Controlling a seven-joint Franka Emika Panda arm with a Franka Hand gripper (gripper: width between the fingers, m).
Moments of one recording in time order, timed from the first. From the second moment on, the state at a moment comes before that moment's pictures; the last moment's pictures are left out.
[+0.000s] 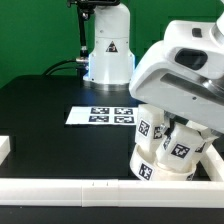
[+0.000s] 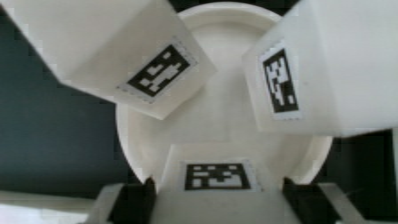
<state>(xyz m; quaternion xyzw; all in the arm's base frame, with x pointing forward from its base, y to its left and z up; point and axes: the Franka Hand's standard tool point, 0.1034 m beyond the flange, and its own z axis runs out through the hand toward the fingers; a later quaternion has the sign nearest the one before) 0.641 0.079 0.082 0.96 -0.10 -0.17 0.18</state>
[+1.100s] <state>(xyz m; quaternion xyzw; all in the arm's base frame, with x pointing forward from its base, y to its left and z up) 0.660 0.049 0.075 0.82 -0.56 -0.09 0.09</state>
